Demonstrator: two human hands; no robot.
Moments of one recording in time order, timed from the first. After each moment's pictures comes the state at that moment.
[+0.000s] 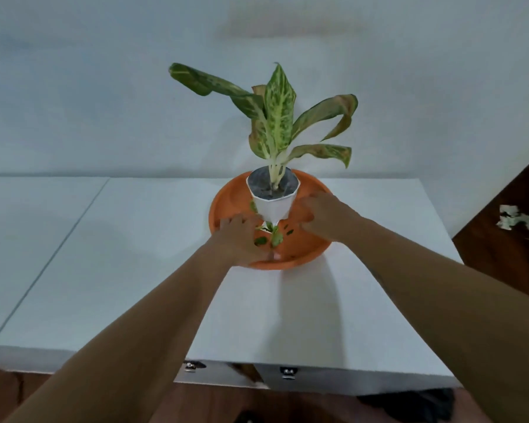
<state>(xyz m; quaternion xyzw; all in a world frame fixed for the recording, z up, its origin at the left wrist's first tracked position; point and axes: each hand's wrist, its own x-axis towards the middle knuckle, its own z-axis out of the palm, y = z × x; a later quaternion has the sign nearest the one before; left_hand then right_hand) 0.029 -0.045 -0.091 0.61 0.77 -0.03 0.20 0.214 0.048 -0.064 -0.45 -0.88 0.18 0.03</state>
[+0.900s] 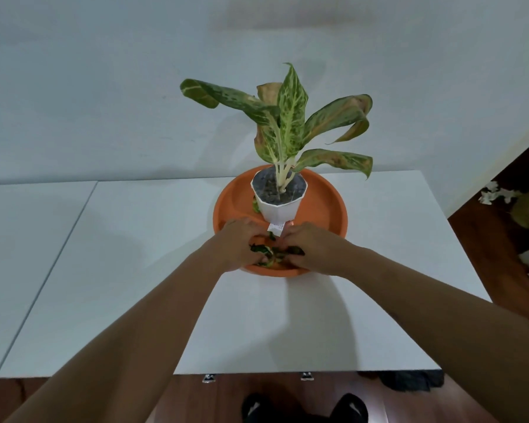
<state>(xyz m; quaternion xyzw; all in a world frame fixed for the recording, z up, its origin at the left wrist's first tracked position) -0.007 -0.040 -0.078 0.73 0.64 0.06 0.23 0.187 0.018 -0.093 -0.30 -0.93 0.22 -0.03</state>
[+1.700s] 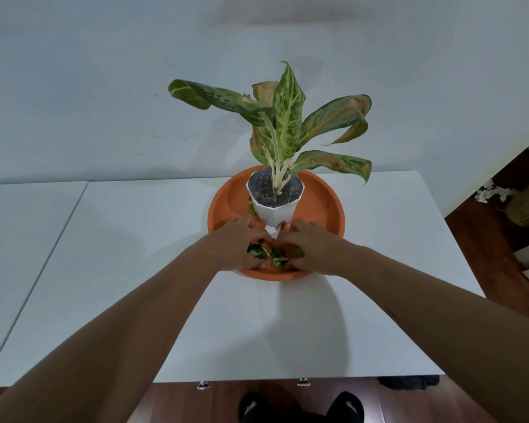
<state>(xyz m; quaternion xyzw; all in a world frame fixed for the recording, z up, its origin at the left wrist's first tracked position) -0.012 -0.030 -0.079 0.75 0.62 -0.02 0.23 0.191 0.017 -0.075 -0.36 -0.90 0.23 -0.08</state>
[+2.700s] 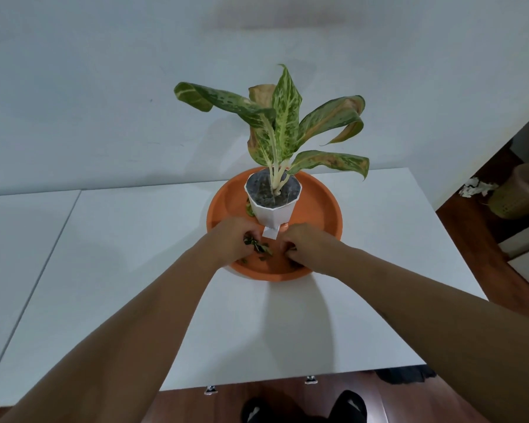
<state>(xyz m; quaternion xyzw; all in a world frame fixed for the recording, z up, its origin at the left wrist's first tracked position) -0.019 -0.023 -0.083 0.71 0.64 0.11 0.26 0.172 0.012 -0.079 -0.42 -0.87 0.25 -0.05</state>
